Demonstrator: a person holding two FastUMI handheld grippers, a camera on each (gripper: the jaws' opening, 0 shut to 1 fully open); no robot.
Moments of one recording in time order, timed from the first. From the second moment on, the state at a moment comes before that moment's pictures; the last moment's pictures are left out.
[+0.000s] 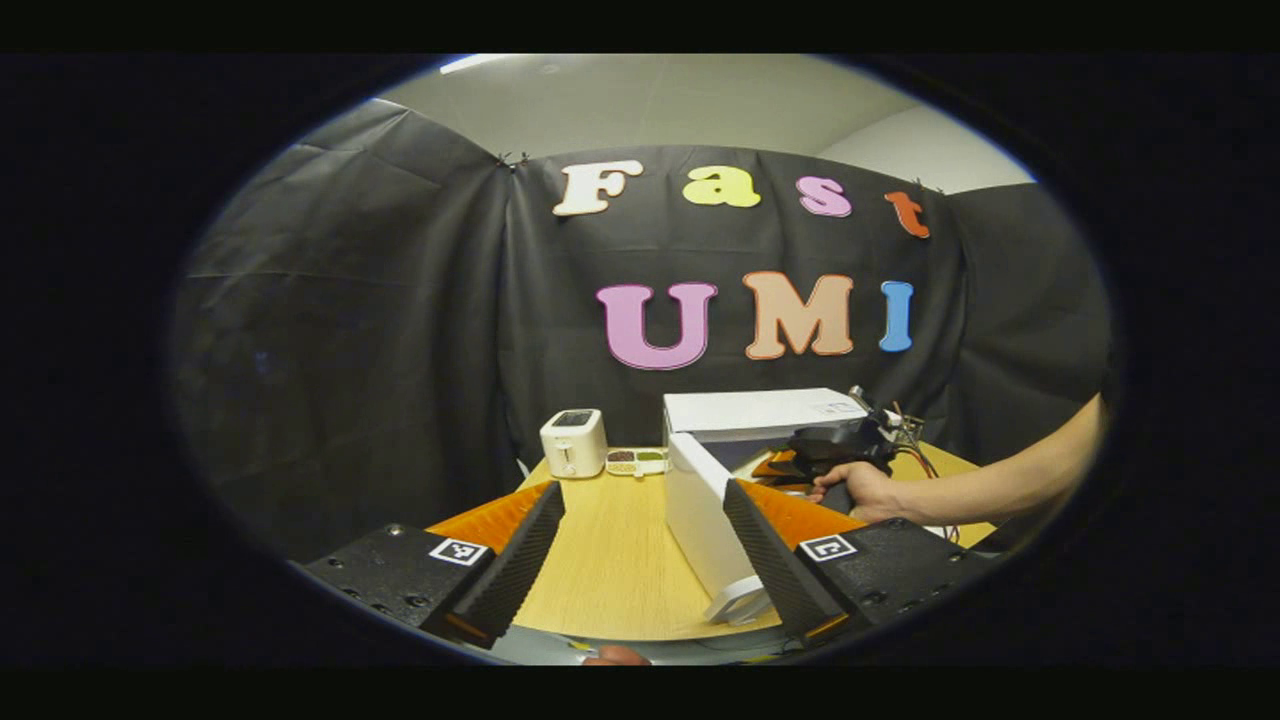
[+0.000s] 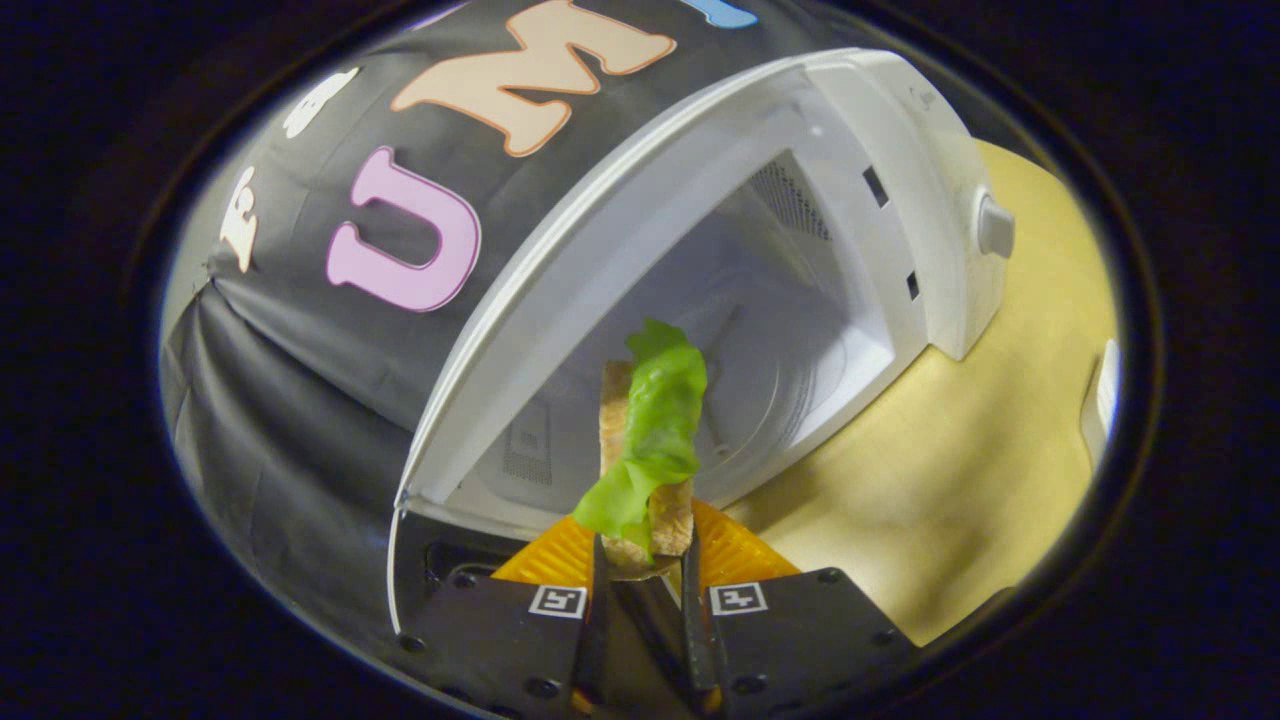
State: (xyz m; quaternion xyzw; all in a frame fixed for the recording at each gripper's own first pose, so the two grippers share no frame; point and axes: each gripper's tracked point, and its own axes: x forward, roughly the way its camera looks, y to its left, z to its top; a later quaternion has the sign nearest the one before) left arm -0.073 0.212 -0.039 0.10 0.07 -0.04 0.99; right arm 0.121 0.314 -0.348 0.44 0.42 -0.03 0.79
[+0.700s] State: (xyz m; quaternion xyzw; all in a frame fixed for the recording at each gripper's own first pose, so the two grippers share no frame) left arm -0.091 0.249 -0.066 0.06 0.10 0.03 0.99; right arm 0.181 0.310 -0.390 0.51 0.37 -0.13 0.76
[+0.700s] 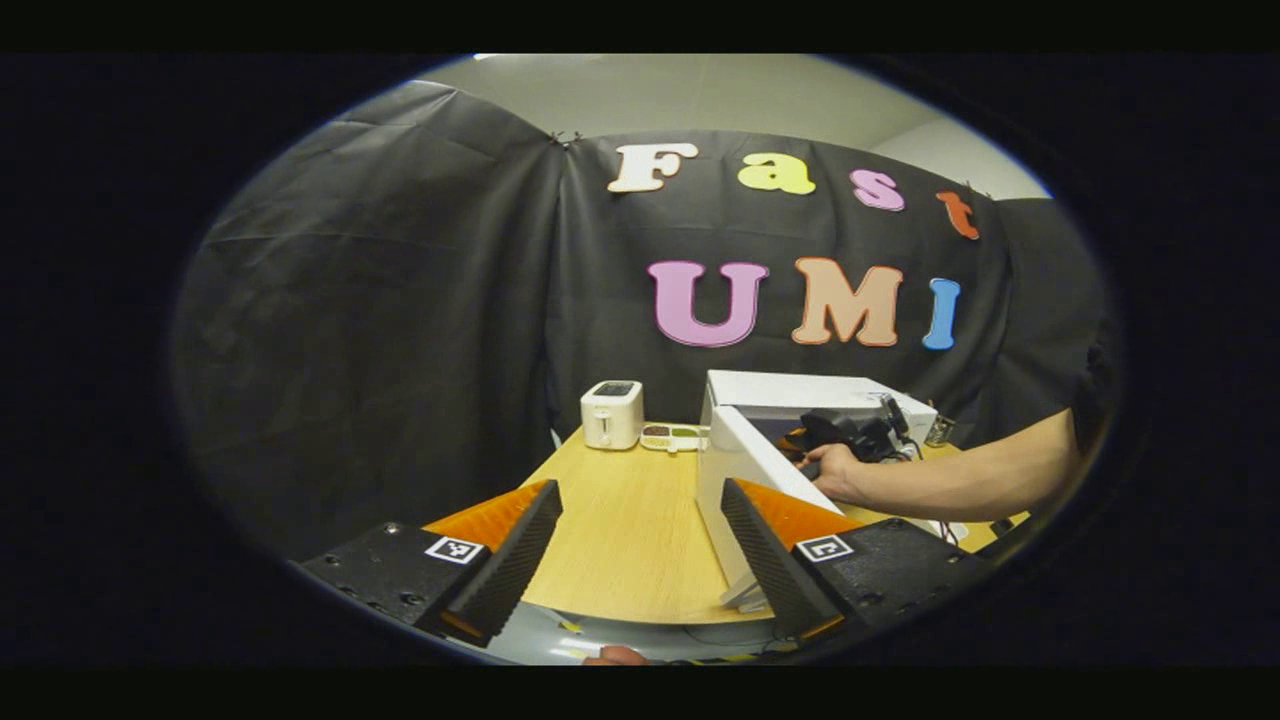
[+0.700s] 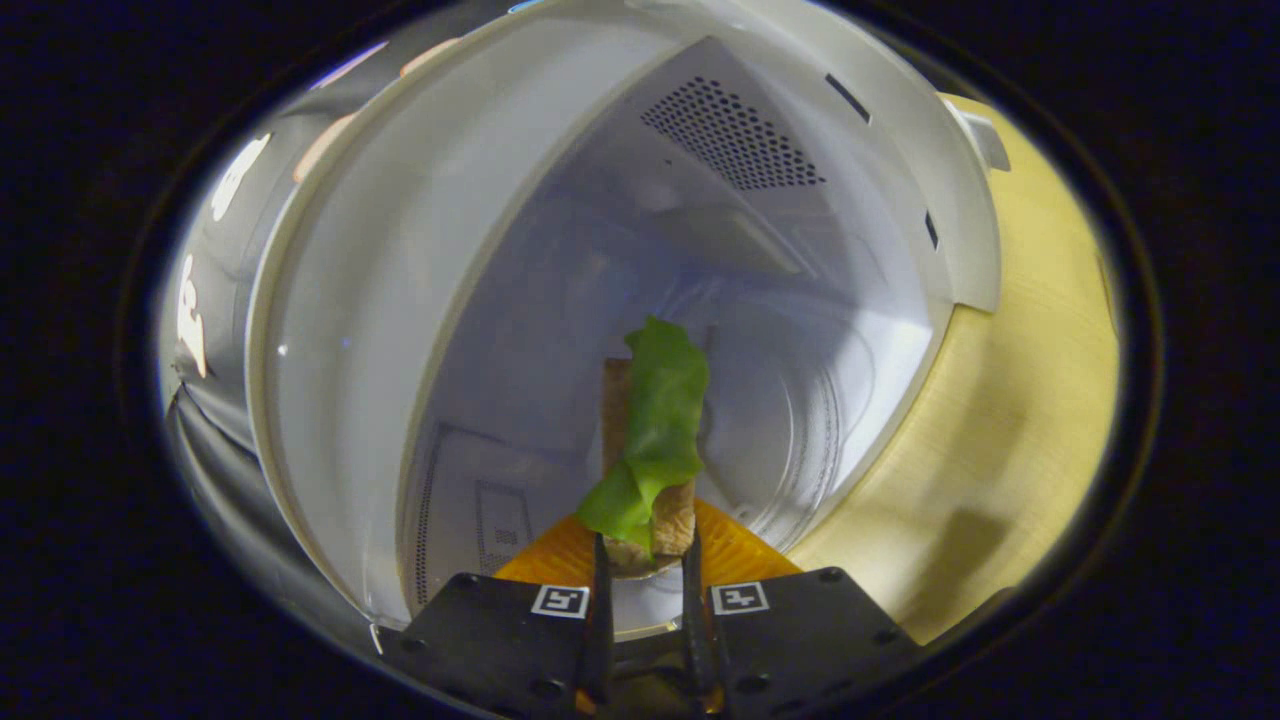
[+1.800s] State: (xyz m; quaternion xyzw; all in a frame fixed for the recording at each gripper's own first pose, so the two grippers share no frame) left arm -0.101 0.261 -0.097 0.02 0.12 0.06 0.99; right arm 0.140 0.266 -0.412 0.34 0.42 -0.12 0.83
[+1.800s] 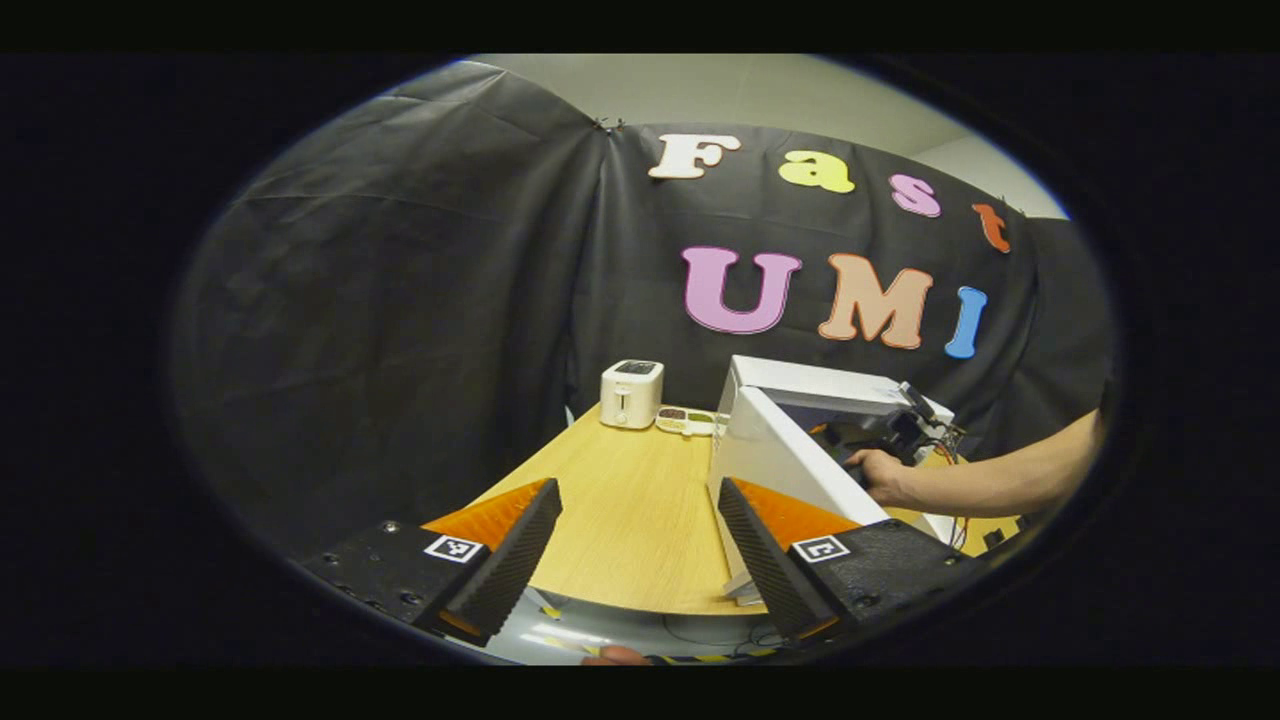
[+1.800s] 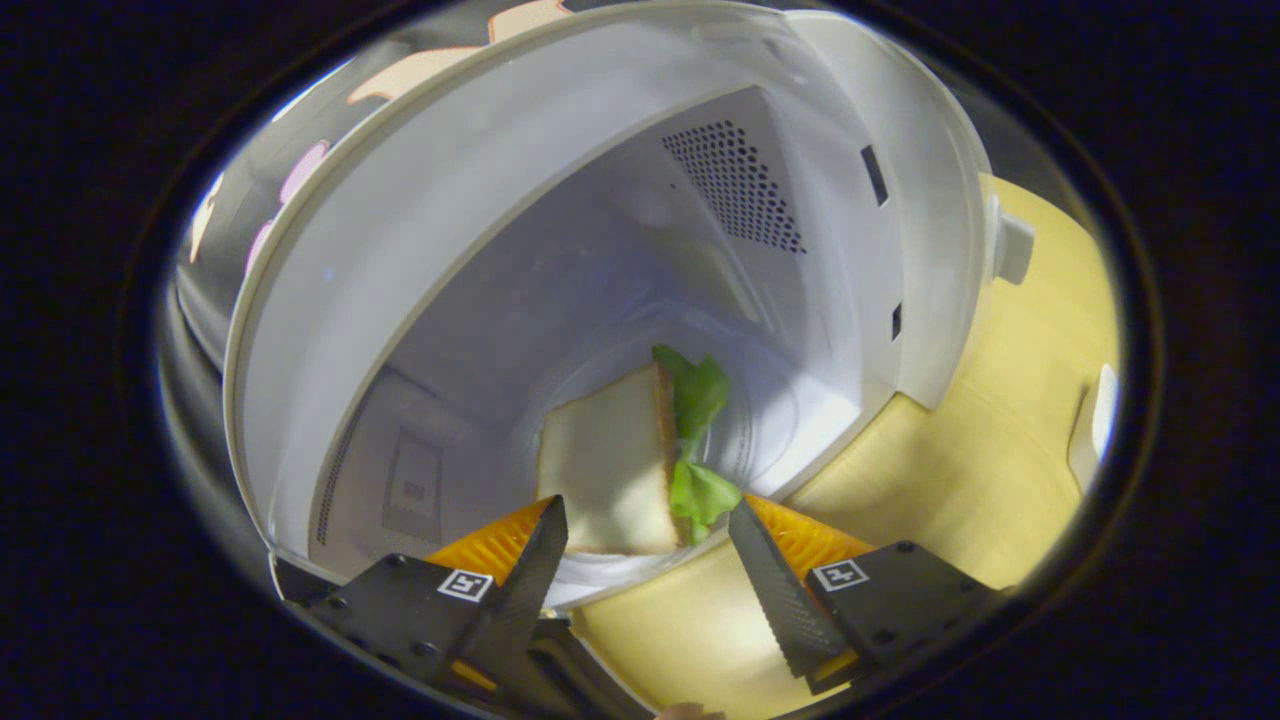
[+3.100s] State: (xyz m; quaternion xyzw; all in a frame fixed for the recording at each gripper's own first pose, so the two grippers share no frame) left arm -0.090 0.216 -0.168 0.10 0.18 -0.07 0.98; right arm 0.023 0.155 -0.247 0.17 0.28 0.05 0.94
